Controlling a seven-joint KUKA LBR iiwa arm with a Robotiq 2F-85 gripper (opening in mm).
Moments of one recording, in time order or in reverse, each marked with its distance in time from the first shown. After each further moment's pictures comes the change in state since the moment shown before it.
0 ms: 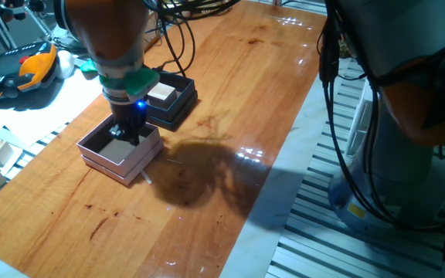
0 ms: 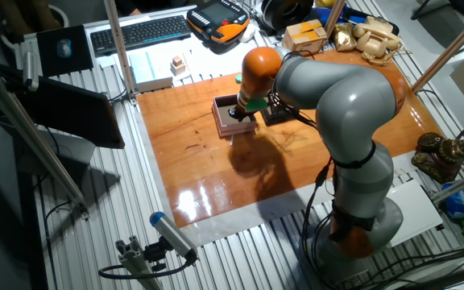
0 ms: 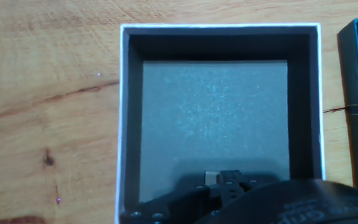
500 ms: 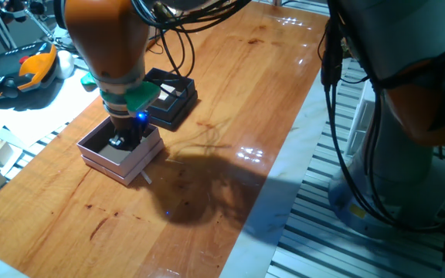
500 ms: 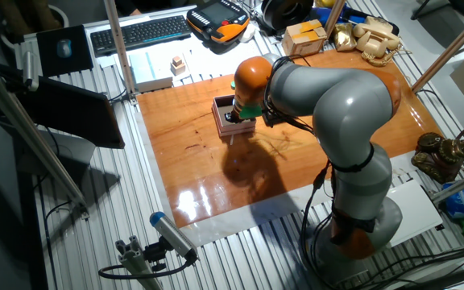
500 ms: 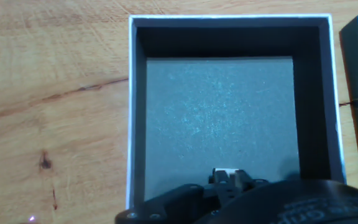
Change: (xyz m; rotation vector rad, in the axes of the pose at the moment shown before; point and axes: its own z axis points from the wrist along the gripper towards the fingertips) arm 0.008 0.007 0.008 0.050 -0.048 0.026
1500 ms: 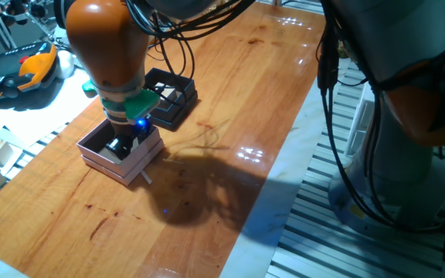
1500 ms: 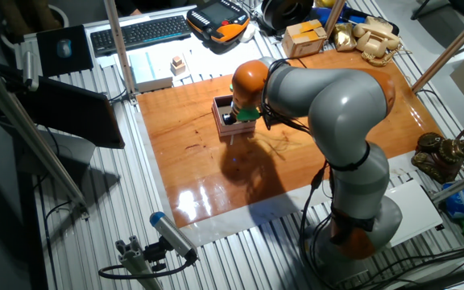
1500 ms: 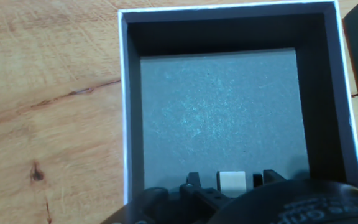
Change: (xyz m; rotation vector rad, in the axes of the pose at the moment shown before) arm 0.001 0.001 0.017 0.014 -0.001 0.037
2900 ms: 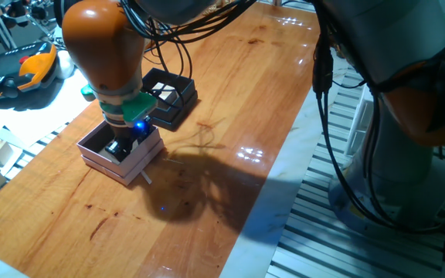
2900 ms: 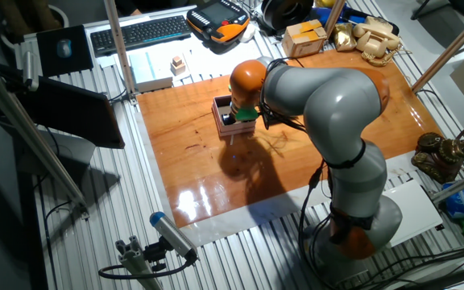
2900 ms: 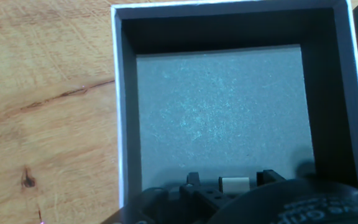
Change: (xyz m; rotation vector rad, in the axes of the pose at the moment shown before) arm -0.001 0.000 0.013 0.005 0.024 0.004
